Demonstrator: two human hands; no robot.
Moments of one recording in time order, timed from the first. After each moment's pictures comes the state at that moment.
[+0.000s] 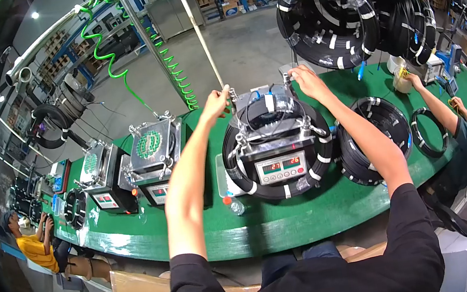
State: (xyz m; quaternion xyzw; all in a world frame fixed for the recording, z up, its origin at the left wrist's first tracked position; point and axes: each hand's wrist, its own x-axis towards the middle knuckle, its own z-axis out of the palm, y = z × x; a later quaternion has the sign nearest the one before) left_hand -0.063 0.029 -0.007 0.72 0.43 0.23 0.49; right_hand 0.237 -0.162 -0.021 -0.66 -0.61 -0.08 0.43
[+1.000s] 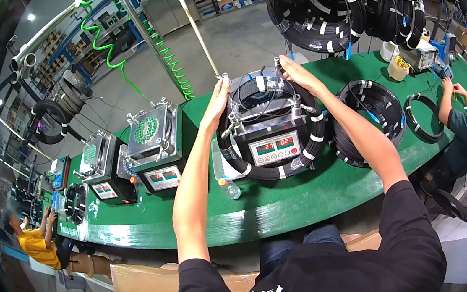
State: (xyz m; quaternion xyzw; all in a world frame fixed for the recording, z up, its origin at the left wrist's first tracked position) left_hand -0.080 -0.054 -0.012 0.71 0.31 0.35 0.53; right_hand 0.186 -0.200 -0.002 -0.61 -0.47 0.31 0.56
